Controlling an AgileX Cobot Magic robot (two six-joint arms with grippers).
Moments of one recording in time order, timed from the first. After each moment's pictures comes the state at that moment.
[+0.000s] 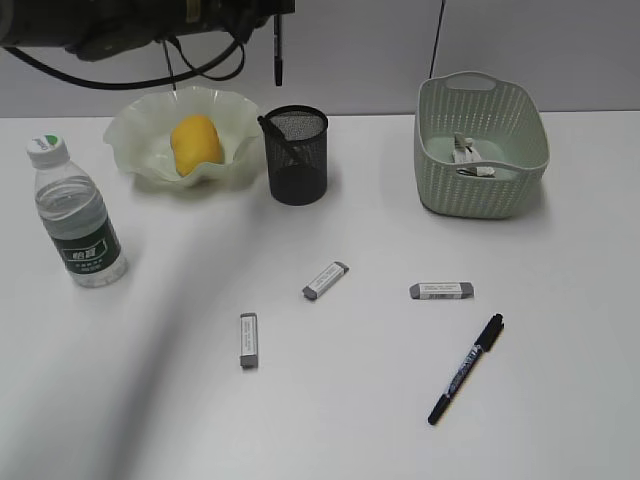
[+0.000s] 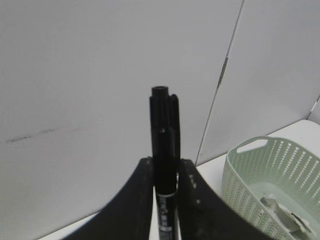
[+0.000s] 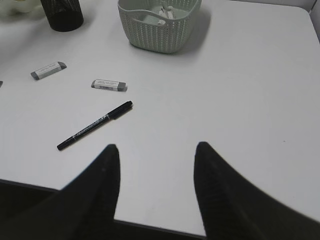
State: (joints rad) left arm -0.40 2.07 -1.61 0.96 -0.29 -1.02; right arm 0.19 -0.01 -0.51 0.03 1.04 -0.03
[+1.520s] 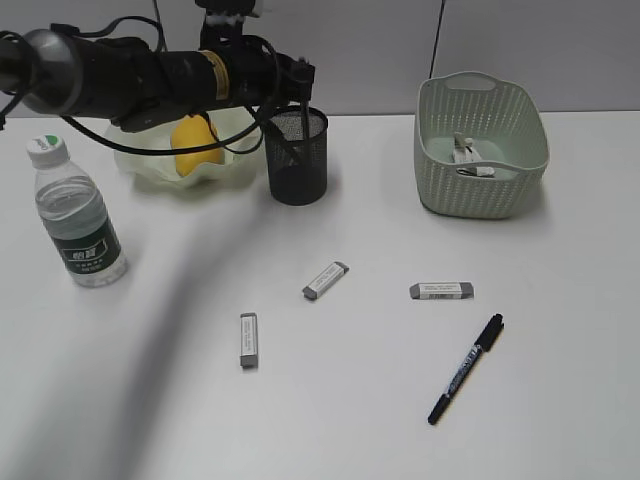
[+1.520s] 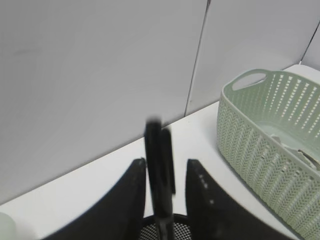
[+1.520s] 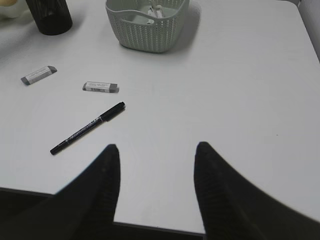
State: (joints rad) left arm -0.40 2.24 -1.61 0.92 -0.41 -0.89; right arm 0.19 -0.01 -0.50 0.00 1.04 0.02
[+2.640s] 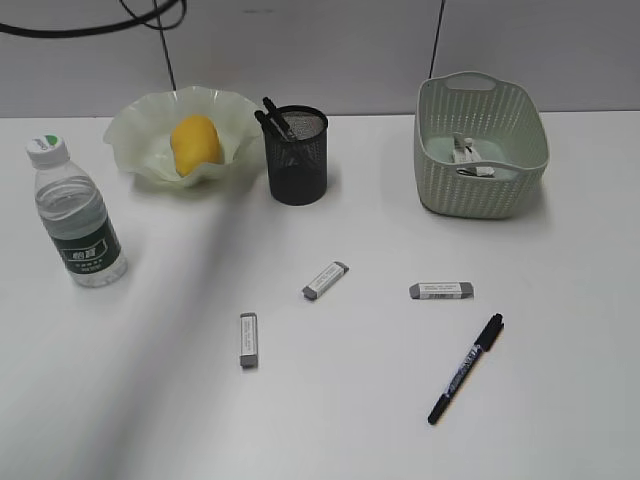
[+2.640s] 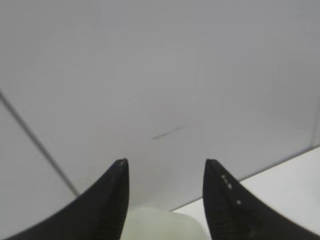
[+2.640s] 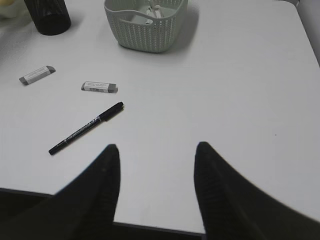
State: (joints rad) left arm -0.40 1.87 -1.61 1.07 0.20 -0.88; right arm 0.19 -0.01 -0.50 0.00 1.04 0.02
